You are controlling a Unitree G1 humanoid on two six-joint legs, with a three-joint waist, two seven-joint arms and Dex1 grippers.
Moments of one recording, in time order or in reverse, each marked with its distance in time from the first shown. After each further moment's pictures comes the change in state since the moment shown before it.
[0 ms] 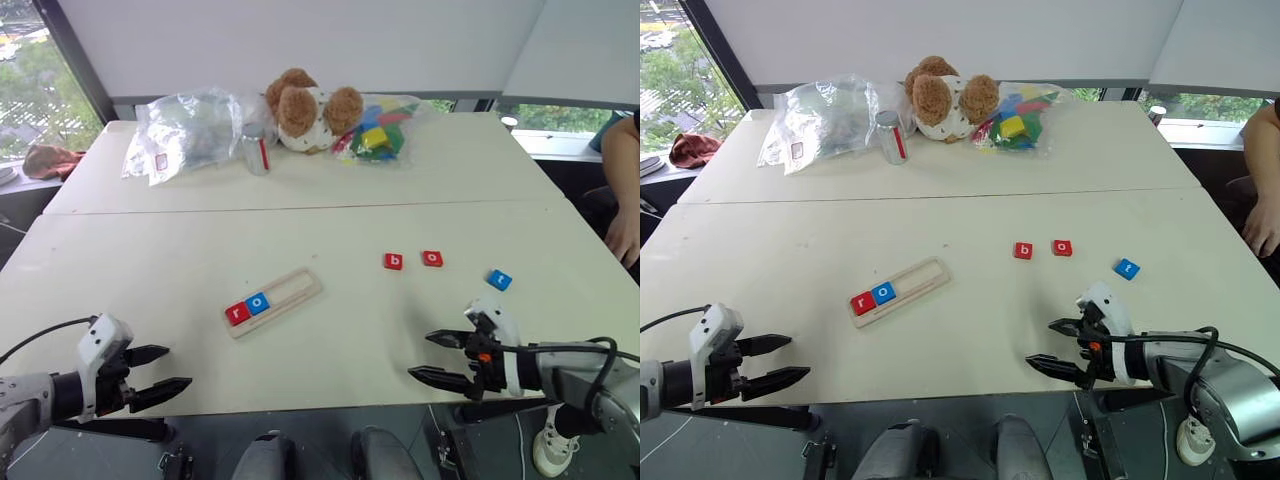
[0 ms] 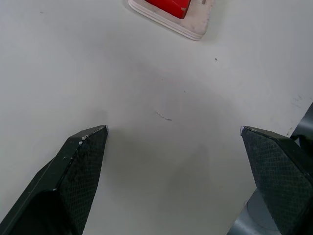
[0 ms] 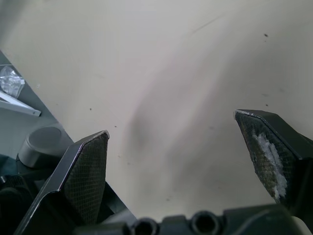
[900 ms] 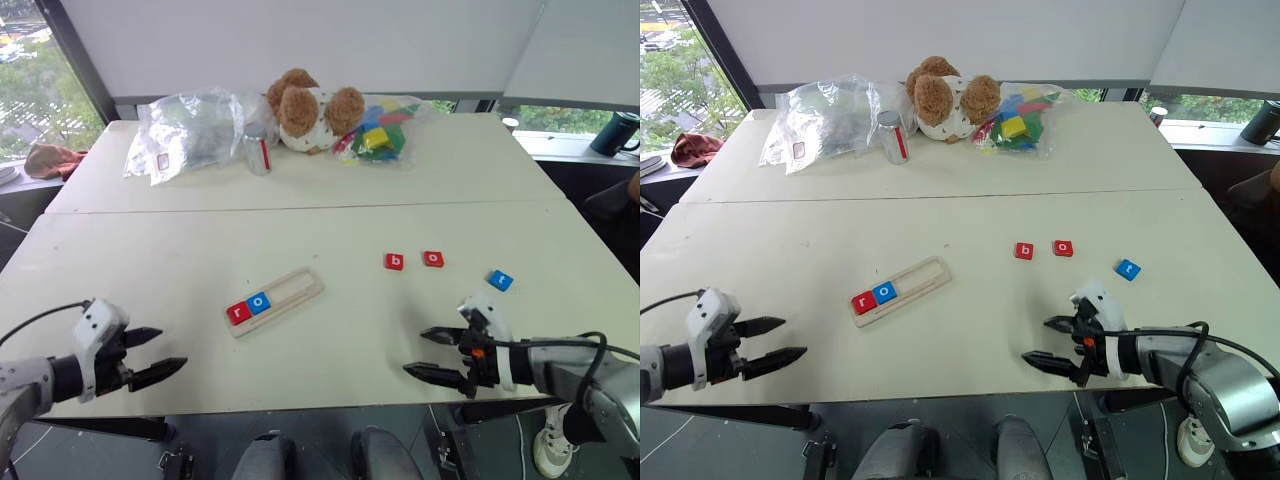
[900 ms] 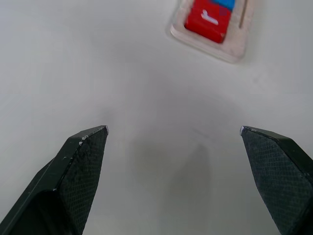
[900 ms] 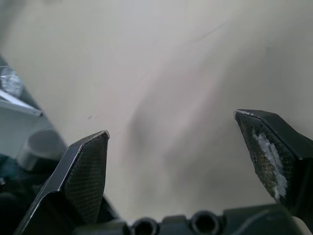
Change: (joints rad) left arm -0.152 0.003 -0.021 0.079 0.054 -0.064 0.023; right arm -0.090 0.004 0.041 0.040 -0.010 -0.001 -0.013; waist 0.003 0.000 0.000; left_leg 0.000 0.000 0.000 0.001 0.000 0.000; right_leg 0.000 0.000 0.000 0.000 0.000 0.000
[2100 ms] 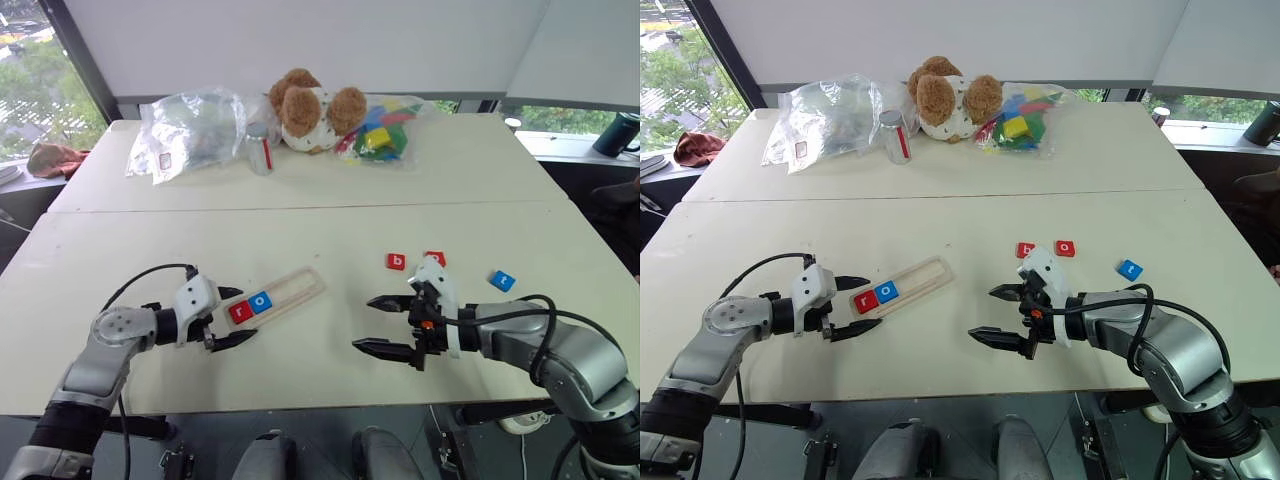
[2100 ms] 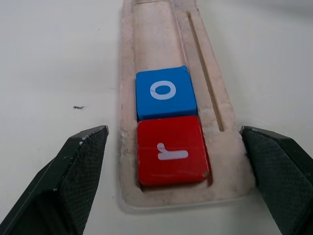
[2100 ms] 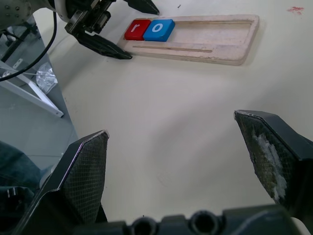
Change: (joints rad) left arm -0.405 -0.186 -0.432 0.306 0.276 -0.461 -0.035; right arm -0.243 0.121 0.174 -0.082 0.052 0.050 -0.086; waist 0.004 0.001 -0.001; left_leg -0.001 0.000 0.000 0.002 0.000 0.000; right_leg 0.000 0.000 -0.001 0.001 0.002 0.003
